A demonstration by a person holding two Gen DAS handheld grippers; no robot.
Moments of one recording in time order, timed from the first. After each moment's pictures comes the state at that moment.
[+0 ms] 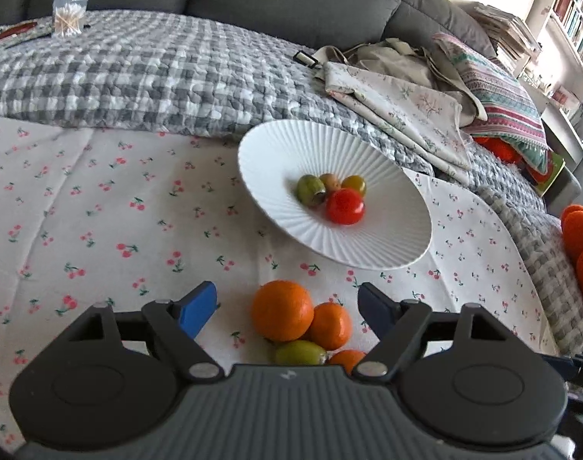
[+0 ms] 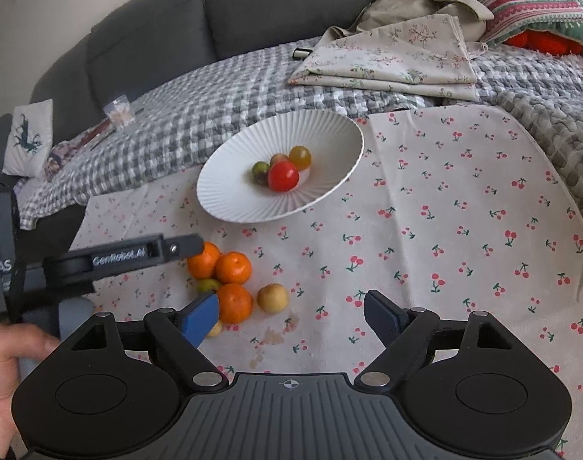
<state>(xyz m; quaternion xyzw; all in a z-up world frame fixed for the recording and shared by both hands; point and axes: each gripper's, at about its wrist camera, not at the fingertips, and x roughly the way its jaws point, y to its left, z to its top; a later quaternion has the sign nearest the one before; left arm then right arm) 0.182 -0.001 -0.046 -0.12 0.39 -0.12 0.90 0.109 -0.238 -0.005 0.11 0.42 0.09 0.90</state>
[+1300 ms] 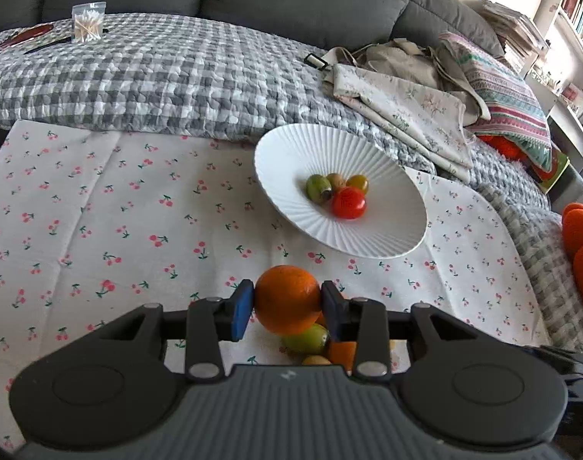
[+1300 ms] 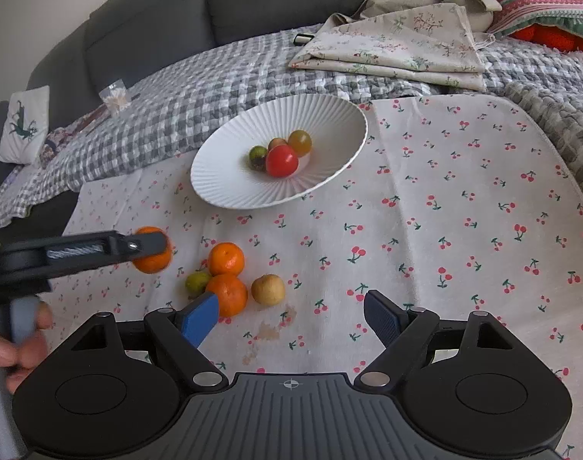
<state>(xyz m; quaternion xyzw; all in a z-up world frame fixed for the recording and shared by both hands) 0.157 0.010 -0.013 -0.11 0.41 -0.10 0.90 0.119 -0.233 -0.018 0.10 0.44 0.09 0.89</state>
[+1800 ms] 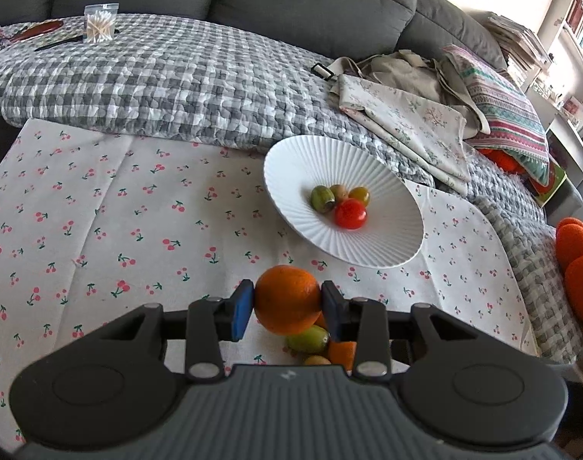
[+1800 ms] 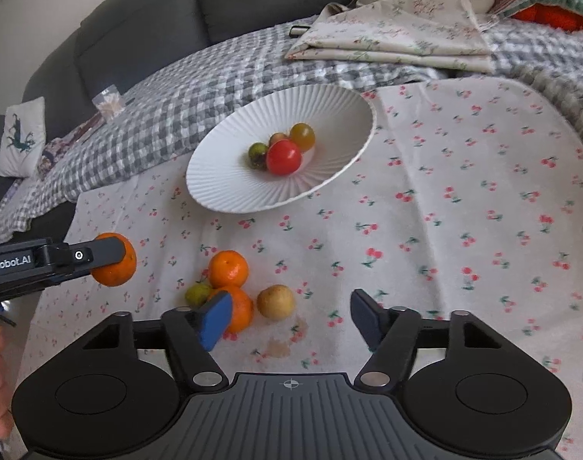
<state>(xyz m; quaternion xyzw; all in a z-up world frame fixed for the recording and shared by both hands) 0.152 0.022 -0.002 -0.13 0.40 -0.09 0.90 0.144 -0.223 -0.039 0.14 0.44 0.10 0.88</state>
